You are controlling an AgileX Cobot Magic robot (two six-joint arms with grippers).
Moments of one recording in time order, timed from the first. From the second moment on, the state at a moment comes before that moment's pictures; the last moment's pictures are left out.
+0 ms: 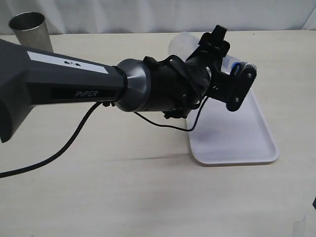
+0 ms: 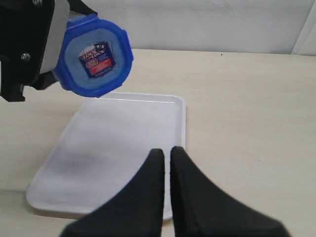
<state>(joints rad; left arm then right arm) -1.00 2.17 -1.51 1.62 0.47 -0.24 0.11 0.00 0.00 -0.06 0.36 0.01</state>
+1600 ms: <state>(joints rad) -0.77 2.41 -1.52 0.81 -0.60 -0.59 0.11 0.00 0.00 -0.06 0.36 0.01</state>
